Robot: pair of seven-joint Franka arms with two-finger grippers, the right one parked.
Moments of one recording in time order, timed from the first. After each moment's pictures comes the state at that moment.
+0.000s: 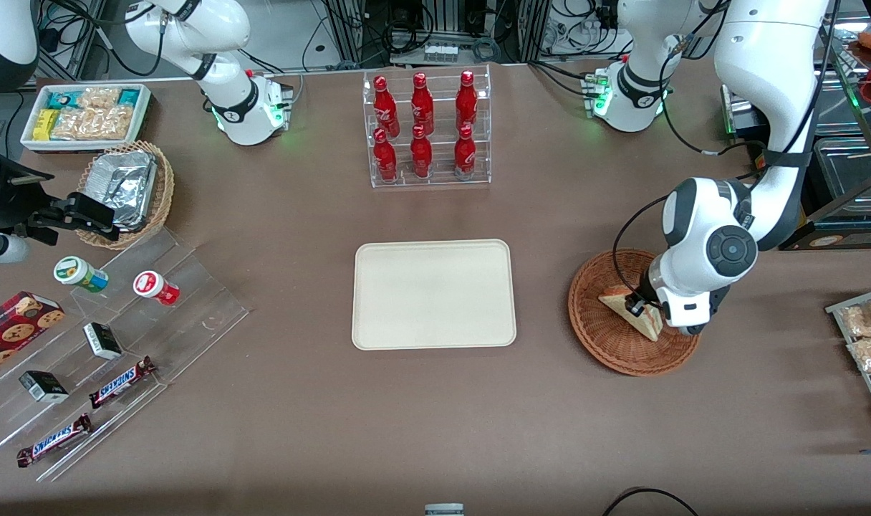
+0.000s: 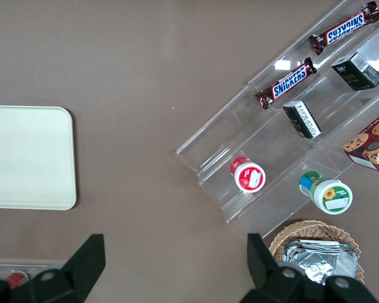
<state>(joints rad) -0.15 0.35 -0.05 -1.95 -0.01 2.17 -1.05</state>
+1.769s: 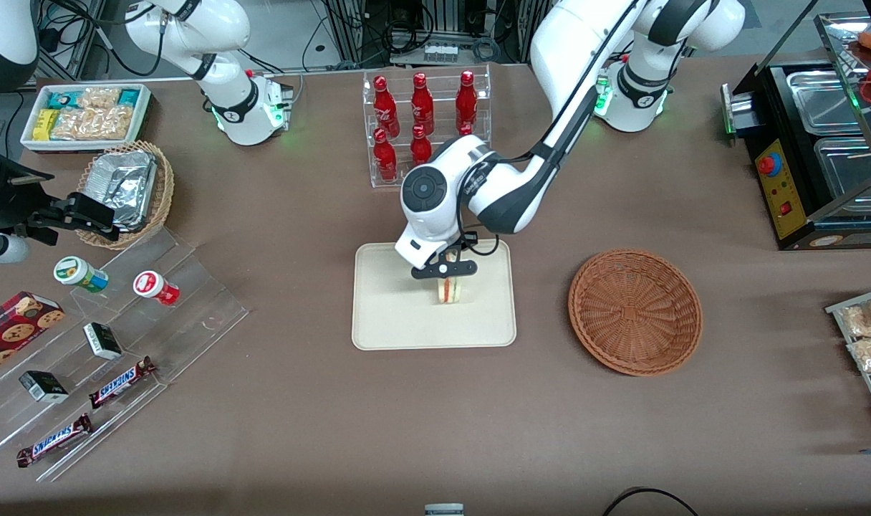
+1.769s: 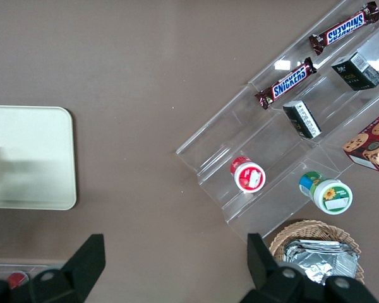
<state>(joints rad) -0.77 0.69 -0.06 -1.43 0.01 1.95 -0.86</state>
